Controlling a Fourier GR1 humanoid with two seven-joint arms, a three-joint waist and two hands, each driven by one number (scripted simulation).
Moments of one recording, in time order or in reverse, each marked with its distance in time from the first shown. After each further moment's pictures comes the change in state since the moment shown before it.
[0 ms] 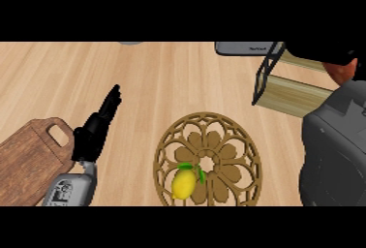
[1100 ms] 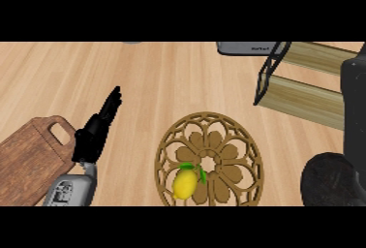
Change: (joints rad) left arm 0.007 0.000 0.001 0.008 -0.009 -0.010 -0.016; right arm 0.015 -0.229 -0.149 0.379 -0.015 -0.225 -0.262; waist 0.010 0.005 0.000
